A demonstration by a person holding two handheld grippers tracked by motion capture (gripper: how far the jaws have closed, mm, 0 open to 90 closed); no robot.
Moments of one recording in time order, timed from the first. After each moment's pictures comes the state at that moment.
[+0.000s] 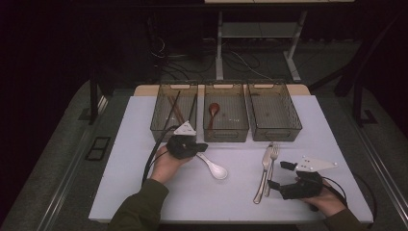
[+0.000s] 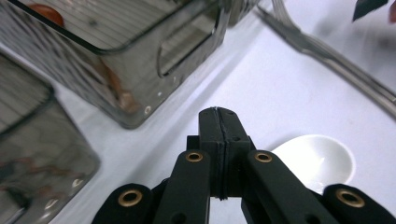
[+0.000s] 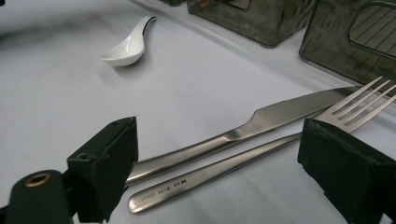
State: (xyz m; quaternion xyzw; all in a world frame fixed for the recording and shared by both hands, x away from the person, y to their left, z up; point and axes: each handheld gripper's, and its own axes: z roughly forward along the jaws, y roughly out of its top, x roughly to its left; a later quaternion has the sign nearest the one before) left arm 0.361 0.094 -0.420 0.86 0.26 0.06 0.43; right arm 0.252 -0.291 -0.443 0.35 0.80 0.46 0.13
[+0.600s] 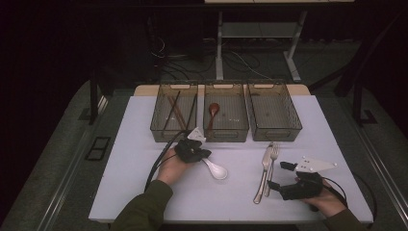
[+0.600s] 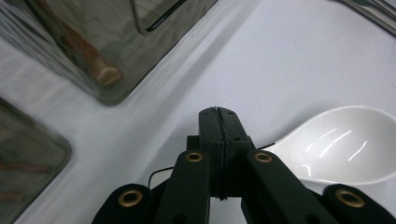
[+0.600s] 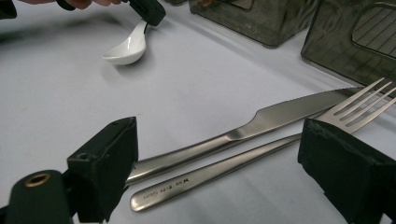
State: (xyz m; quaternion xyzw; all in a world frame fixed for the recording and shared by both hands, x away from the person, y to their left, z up) left arm 0.365 0.078 -0.440 0.89 0.25 0.06 0.37; right arm 0.251 -0.290 -0.443 0.34 0.81 0.46 0.13
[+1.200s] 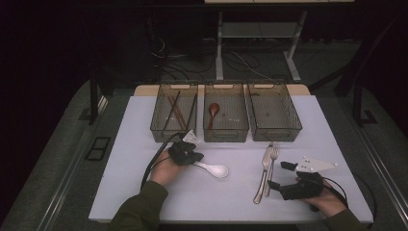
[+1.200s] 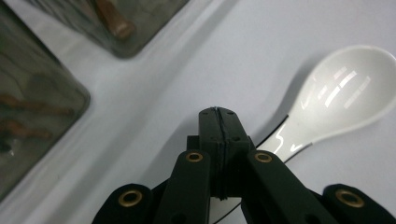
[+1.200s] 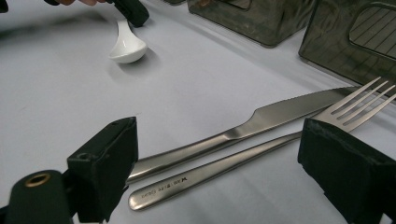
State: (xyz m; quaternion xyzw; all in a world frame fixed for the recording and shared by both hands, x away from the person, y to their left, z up) left arm 0.354 0.096 -0.440 0.90 0.26 0.06 0.33; right arm 0.251 -0.291 -0.443 0.35 0.81 0.46 0.13
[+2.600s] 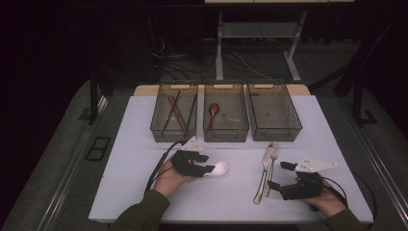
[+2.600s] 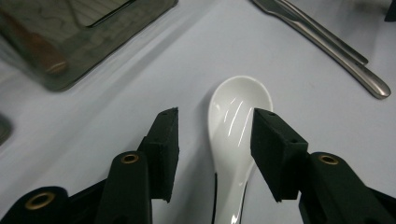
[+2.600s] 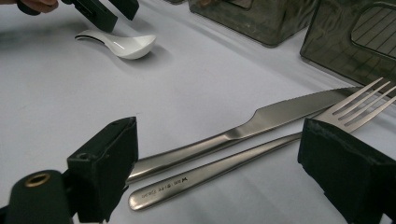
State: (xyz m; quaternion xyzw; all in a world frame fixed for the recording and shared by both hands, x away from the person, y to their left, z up) left arm 0.323 0.079 -0.433 0.88 0.25 0.04 0.41; right arm 0.251 -0.291 -0.443 0.34 0.81 0.46 0.13
